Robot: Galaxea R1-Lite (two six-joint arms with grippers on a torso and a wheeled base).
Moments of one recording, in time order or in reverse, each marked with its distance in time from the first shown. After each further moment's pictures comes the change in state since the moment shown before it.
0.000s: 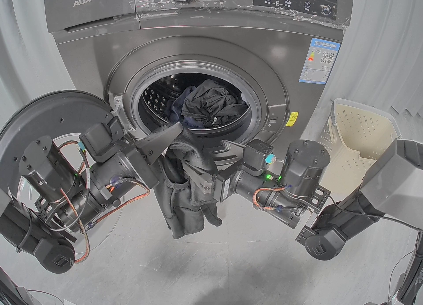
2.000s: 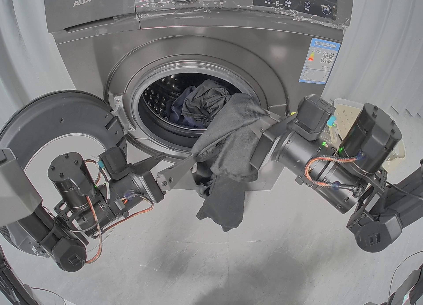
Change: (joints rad) left arm 0.076 0.156 0.040 -0.001 -0.007 0.013; right arm -0.003 -0.287 0.092 0.000 -0.024 0.011
